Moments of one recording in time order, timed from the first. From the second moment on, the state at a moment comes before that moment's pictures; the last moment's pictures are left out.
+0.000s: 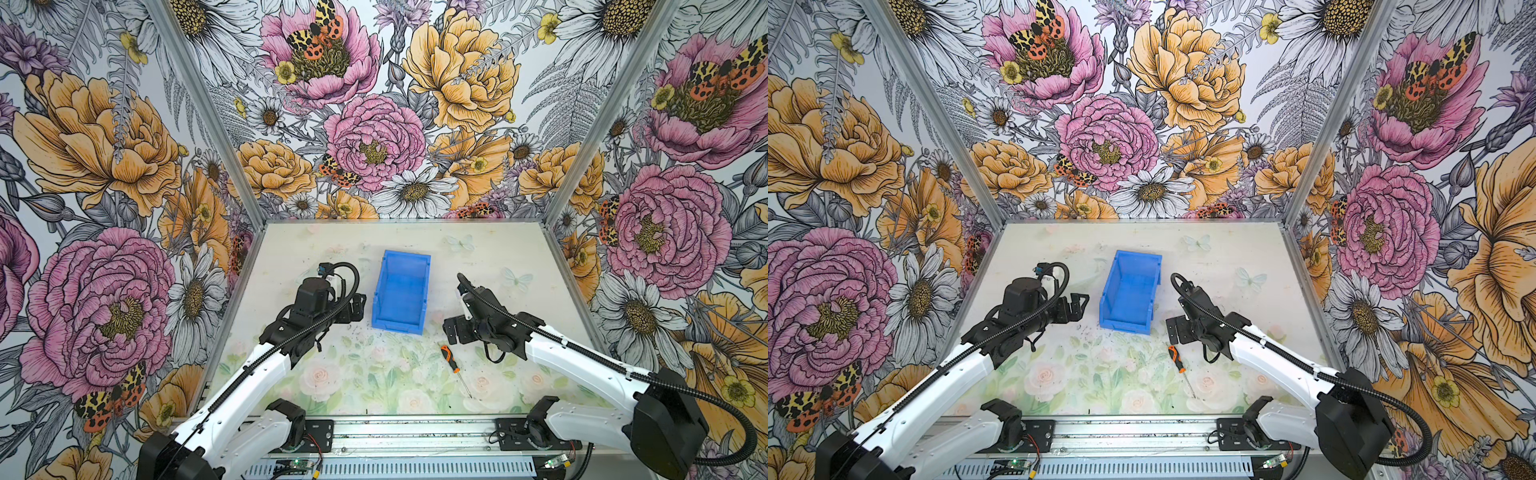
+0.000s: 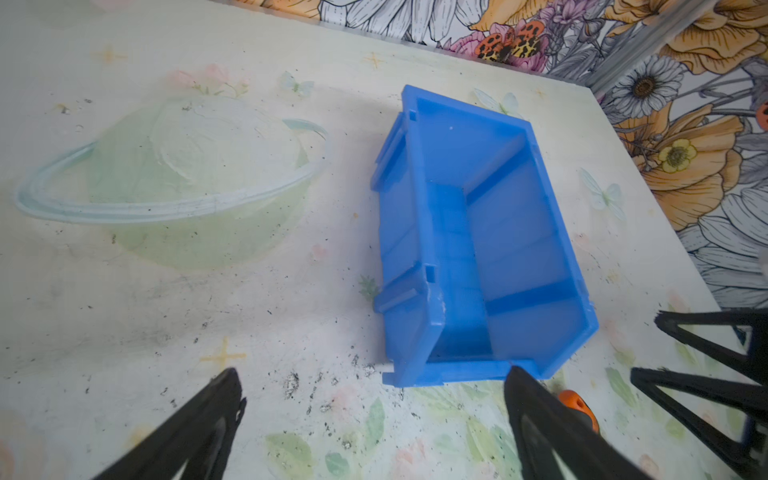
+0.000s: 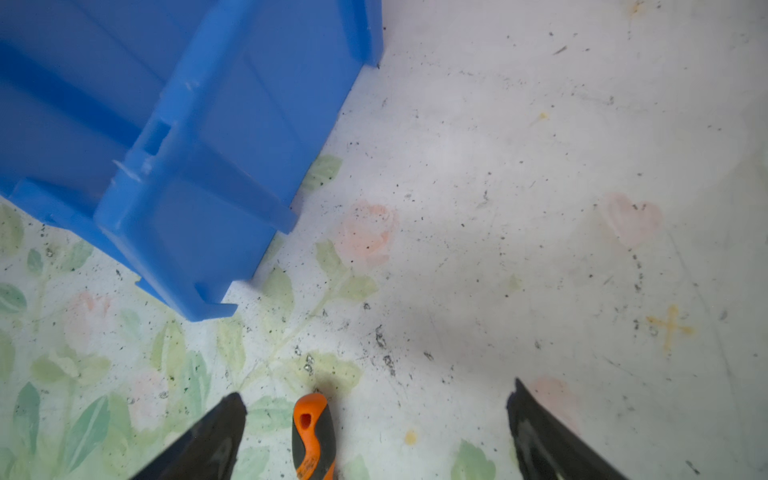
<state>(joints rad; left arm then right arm) -0.49 0.92 0.69 -0.38 0.01 -0.39 0.64 1.19 0.72 -0.52 0.06 0.34</state>
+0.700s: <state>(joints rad) -1.03 0.84 0.69 -0.58 -0.31 -0.40 0.66 1.32 0.69 -0.54 -0.10 0.35</state>
